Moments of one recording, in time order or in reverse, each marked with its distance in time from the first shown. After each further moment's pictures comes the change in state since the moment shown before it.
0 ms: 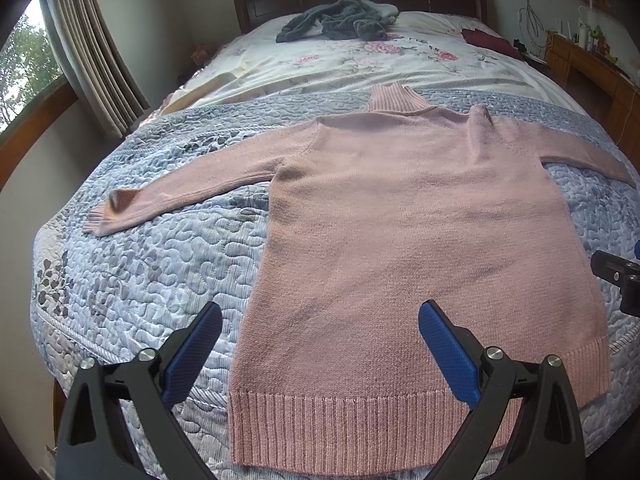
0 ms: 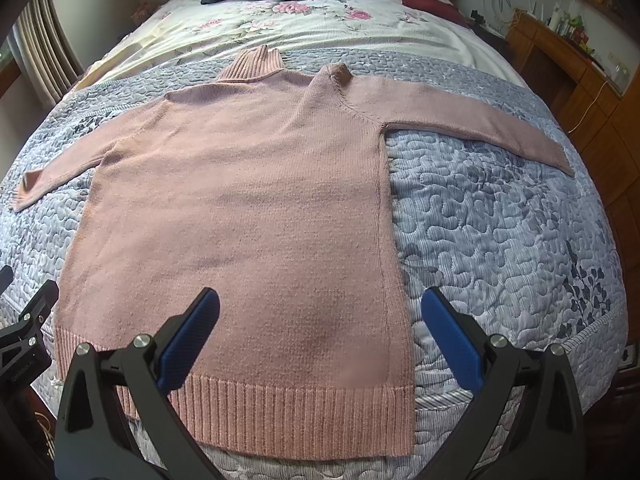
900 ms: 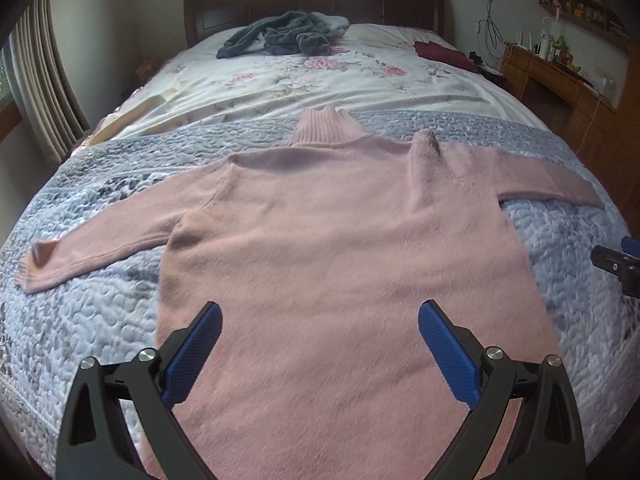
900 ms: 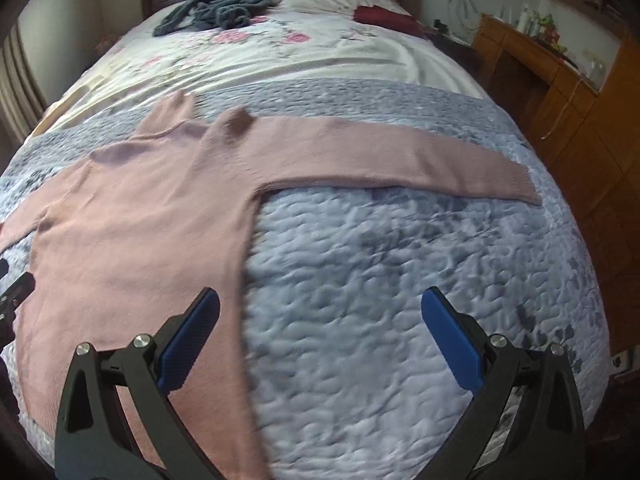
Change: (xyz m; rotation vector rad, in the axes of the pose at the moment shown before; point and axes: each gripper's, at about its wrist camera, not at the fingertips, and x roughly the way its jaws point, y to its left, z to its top) left arm 0.062 -0.087 0.099 0.024 -0.059 -0.207; right arm 0.040 -0.152 0.078 0.084 -0.078 -0.087
